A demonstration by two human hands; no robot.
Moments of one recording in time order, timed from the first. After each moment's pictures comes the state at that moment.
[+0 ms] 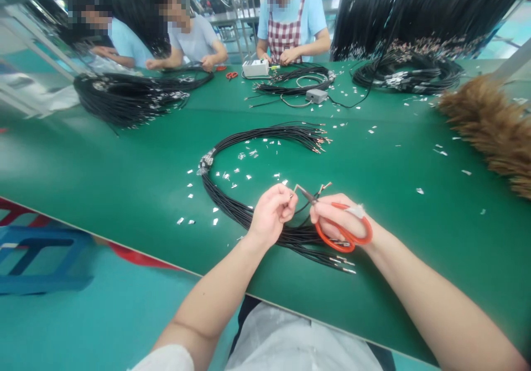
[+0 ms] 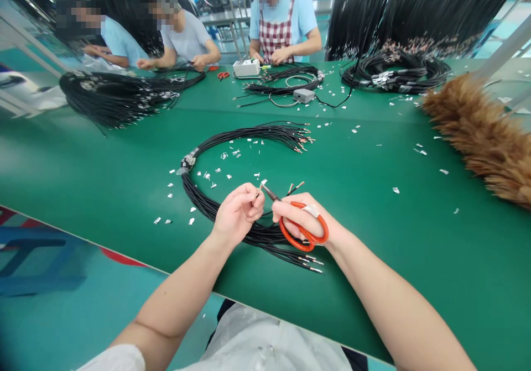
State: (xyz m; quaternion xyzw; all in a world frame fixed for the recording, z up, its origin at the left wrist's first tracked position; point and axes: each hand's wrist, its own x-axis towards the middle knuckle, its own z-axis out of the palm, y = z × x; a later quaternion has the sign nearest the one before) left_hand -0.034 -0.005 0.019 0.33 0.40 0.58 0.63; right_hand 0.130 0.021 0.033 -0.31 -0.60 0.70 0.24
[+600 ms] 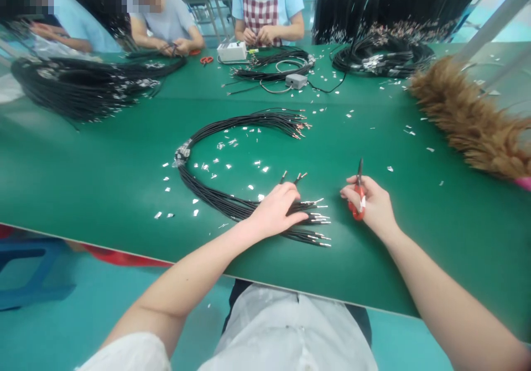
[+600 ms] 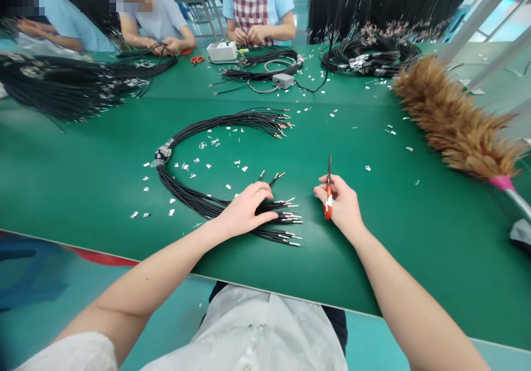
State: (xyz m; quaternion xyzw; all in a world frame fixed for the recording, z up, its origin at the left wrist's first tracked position) left_hand -0.022 -0.010 -0.008 0.84 0.45 0.23 0.21; right_hand 0.212 0.010 -0.021 -0.59 -0.57 0.39 0.43
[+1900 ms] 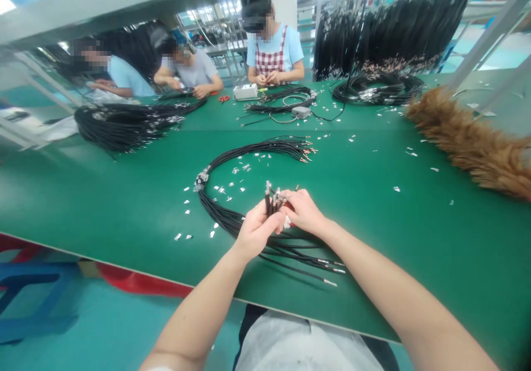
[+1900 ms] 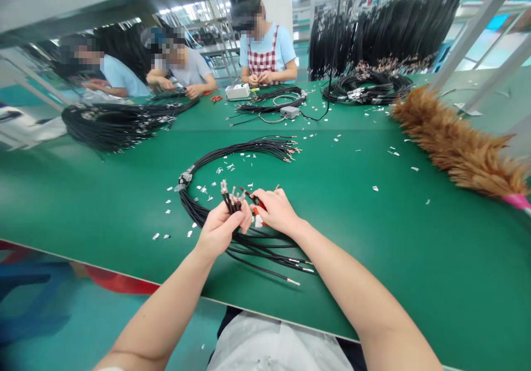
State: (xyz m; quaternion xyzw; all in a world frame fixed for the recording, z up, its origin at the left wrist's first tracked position) left_hand -0.053 -0.022 0.022 0.60 0.38 0.52 0.48; right_hand 0.082 0.049 -0.024 -0.35 -0.88 0.16 0.27
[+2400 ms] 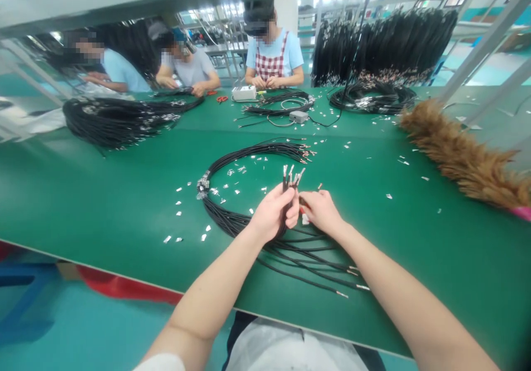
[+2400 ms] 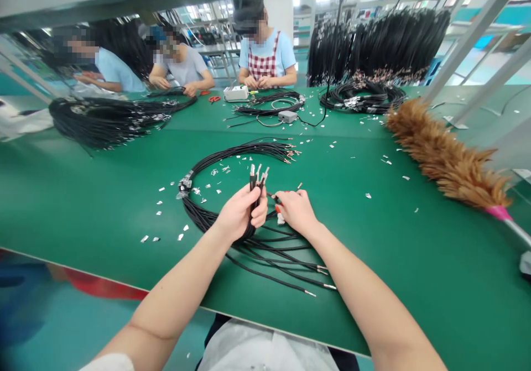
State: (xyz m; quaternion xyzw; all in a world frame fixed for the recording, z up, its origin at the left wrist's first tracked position) left_hand -0.014 0.013 0.037 0.40 0.30 0.48 0.72; right_hand 0.136 0.069 -0.041 -0.42 -0.85 0.12 0.30
